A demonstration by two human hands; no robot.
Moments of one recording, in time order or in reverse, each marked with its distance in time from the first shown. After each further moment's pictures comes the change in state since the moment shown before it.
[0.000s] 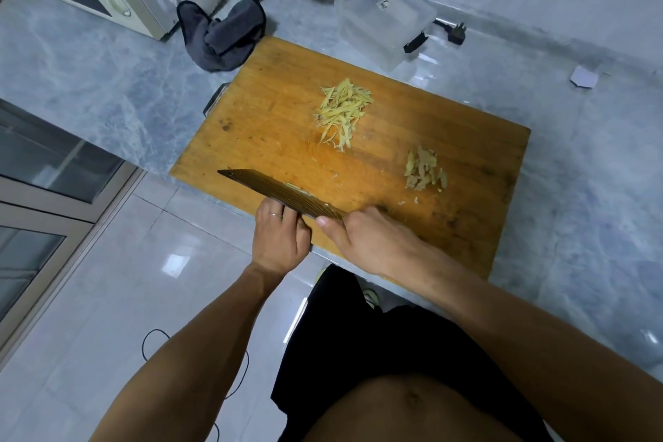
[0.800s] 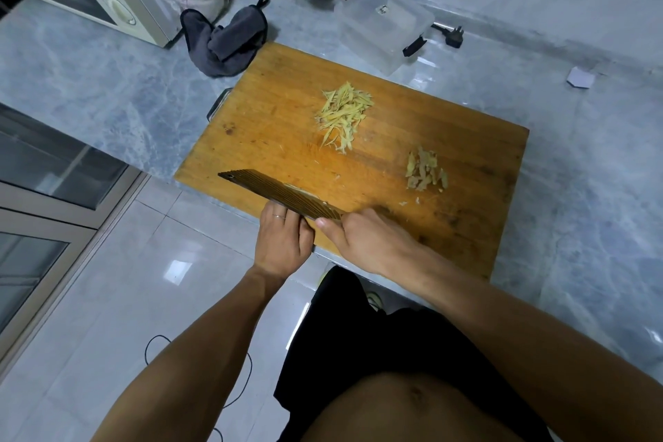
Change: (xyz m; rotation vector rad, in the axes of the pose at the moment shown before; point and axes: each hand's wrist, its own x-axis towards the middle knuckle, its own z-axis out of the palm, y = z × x) left_hand -0.001 -0.004 -0.001 -0.016 -0.047 0.027; right_hand 0.007 0.000 0.012 -0.026 0.027 -0.023
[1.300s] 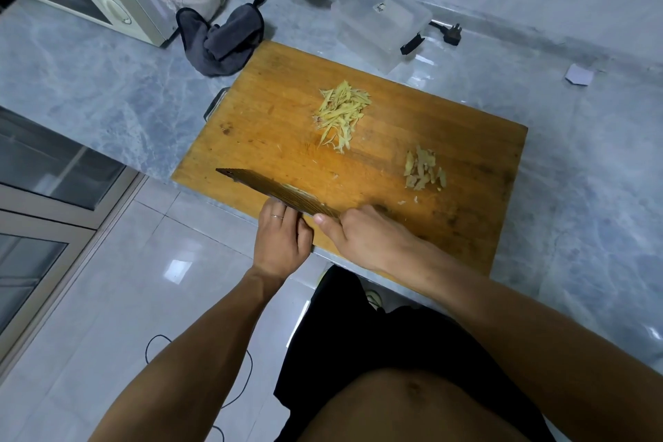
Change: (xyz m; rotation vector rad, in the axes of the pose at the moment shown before) left_hand 0.000 0.006 -0.002 -0.048 0.086 -0.011; right_hand -0.001 -0.003 -0.009 0.037 -0.053 0.041
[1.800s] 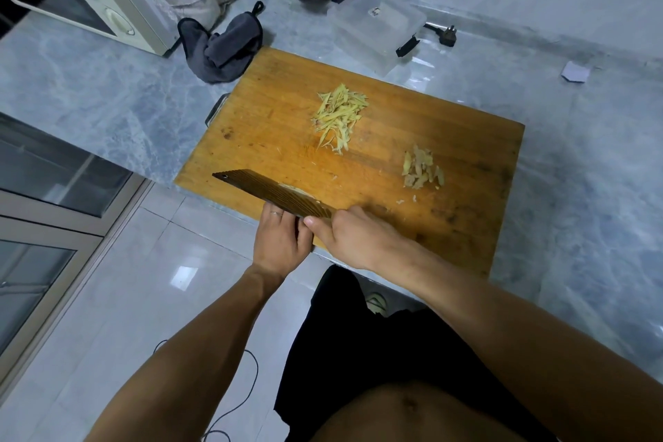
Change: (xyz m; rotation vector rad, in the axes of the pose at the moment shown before) left_hand 0.004 0.002 -0.004 0.029 -0.029 -0.013; right_hand 0.006 -0.004 0.009 -0.005 0.001 0.015
